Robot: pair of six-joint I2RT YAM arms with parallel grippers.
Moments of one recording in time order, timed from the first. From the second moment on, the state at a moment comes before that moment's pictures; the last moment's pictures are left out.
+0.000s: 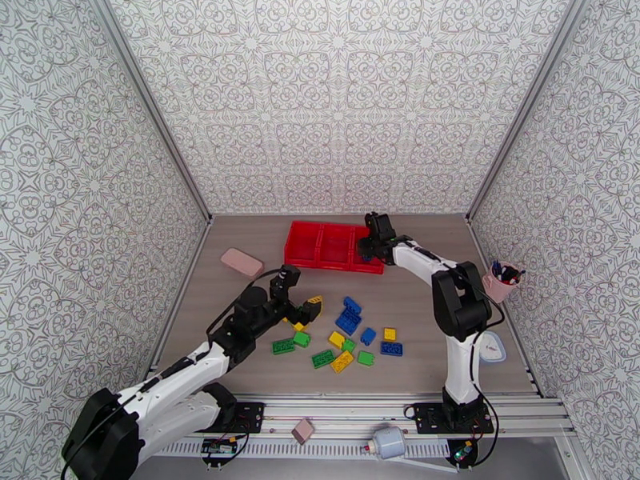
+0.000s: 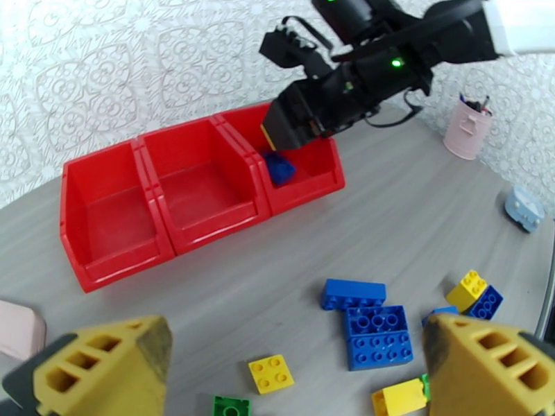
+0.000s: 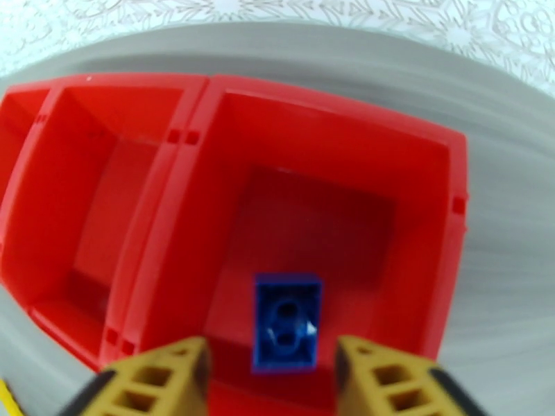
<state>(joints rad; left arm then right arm) -0.59 1.02 0.49 0.27 0.13 -0.11 0.39 2.05 1.55 -0.31 0.06 0.24</state>
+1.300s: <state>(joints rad) -0.70 1.79 1.28 -0.76 -0.13 -0.45 0.38 1.57 1.17 -0.29 -0.24 -0.20</state>
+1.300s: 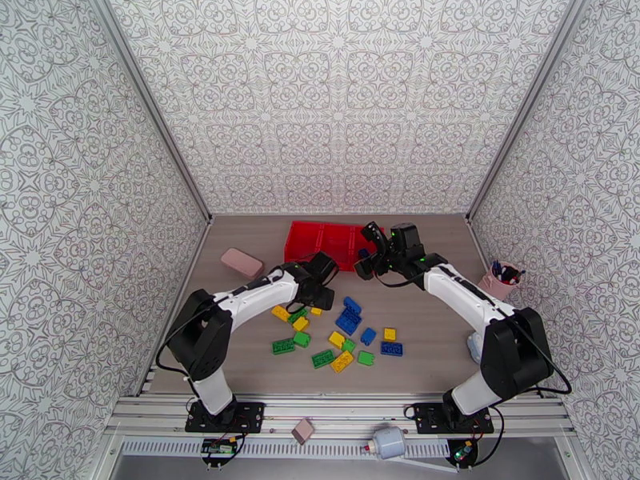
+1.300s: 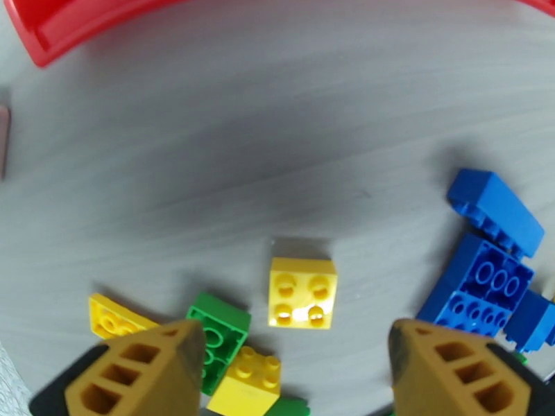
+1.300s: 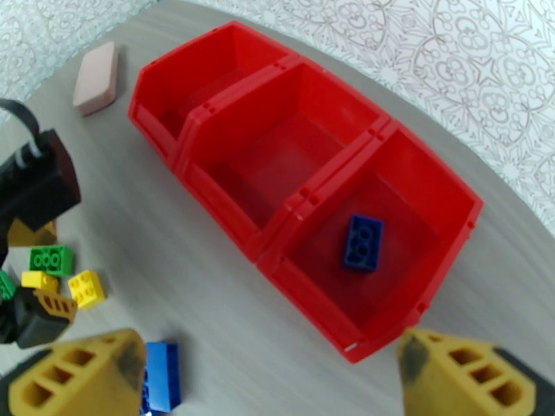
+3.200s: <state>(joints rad) -0.59 2.04 1.77 -0.61 -0.15 -0.44 0.38 1.41 1.06 -0.23 -0.37 -0.09</state>
